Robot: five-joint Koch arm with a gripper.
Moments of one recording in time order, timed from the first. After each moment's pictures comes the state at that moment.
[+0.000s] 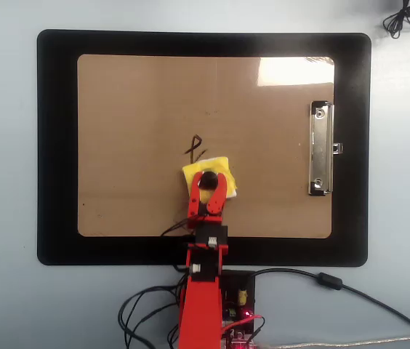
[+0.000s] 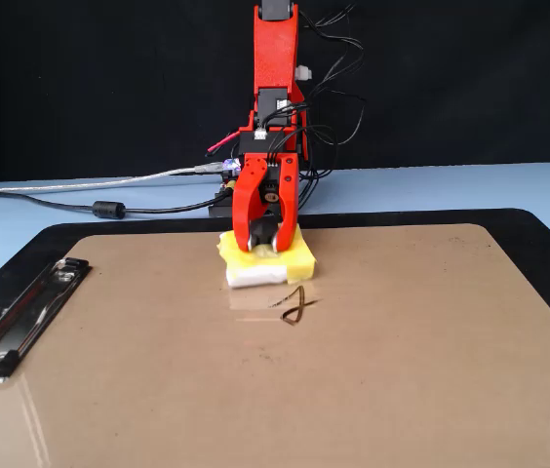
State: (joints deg) arm -1.9 105.7 150.7 -12.3 -89.6
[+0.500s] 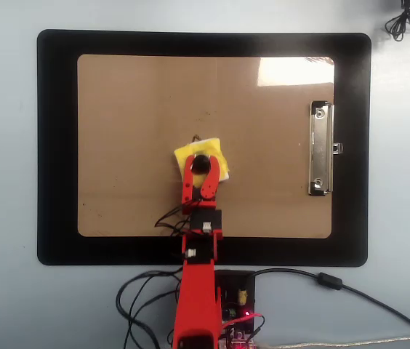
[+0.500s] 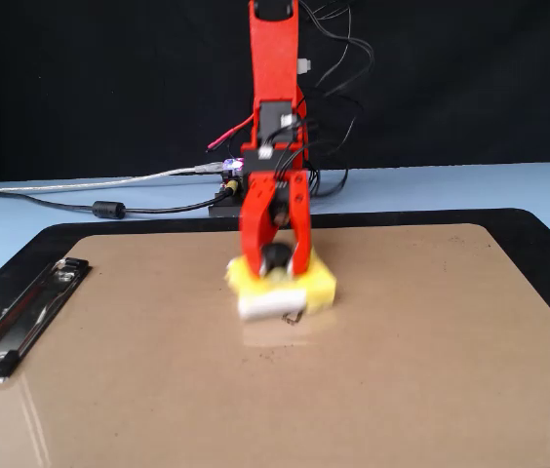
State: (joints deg) arm -8.7 102.7 154.6 -19.3 -93.3
